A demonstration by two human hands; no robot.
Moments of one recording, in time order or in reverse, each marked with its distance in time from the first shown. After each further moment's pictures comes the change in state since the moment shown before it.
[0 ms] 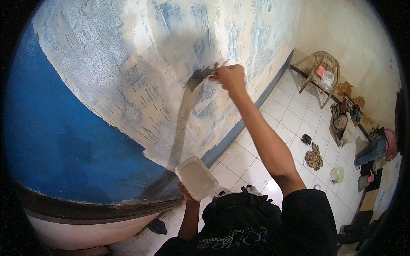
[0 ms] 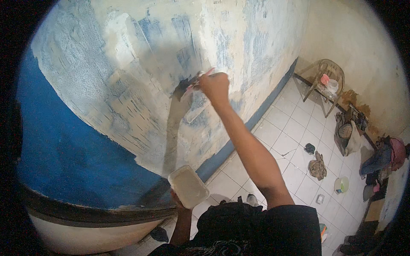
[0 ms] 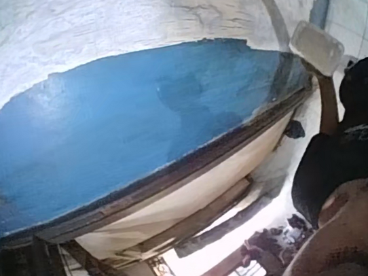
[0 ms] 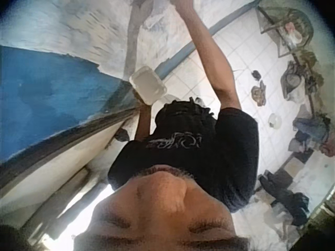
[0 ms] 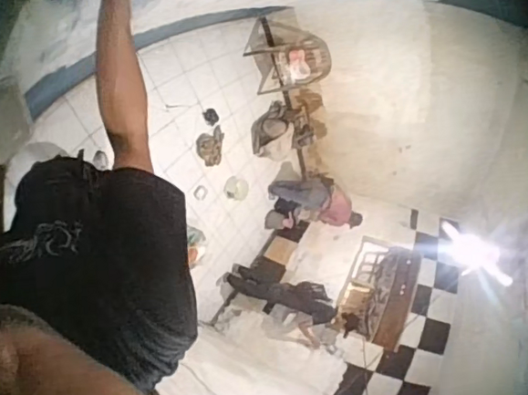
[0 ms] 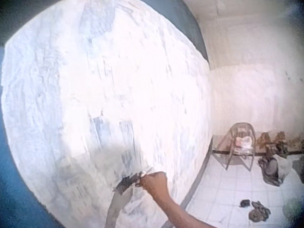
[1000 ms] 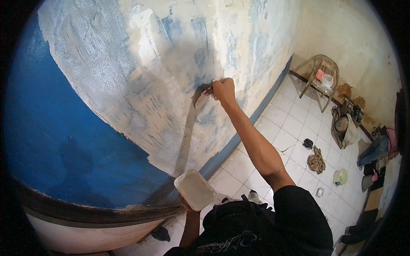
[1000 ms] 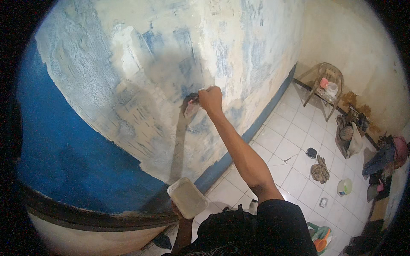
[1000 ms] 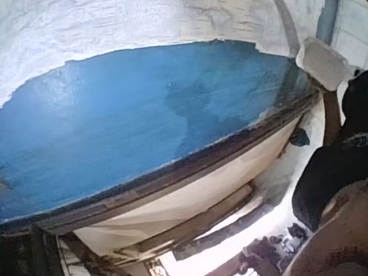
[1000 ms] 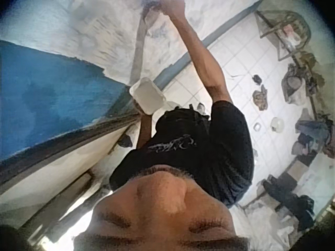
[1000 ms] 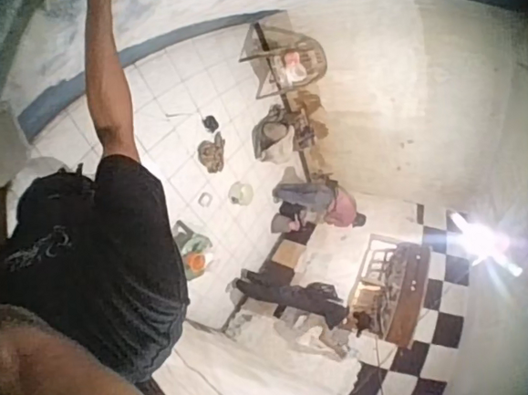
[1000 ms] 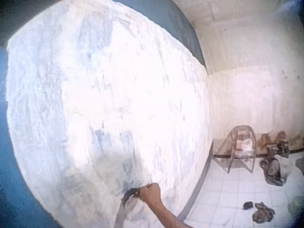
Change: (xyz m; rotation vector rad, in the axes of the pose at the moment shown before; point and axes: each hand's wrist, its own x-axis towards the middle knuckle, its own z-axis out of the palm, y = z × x) left_hand -0.018 0.010 -0.032 0.016 0.045 0.118; right_hand 0.016 0.043 0.036 0.143 -0.033 -0.099
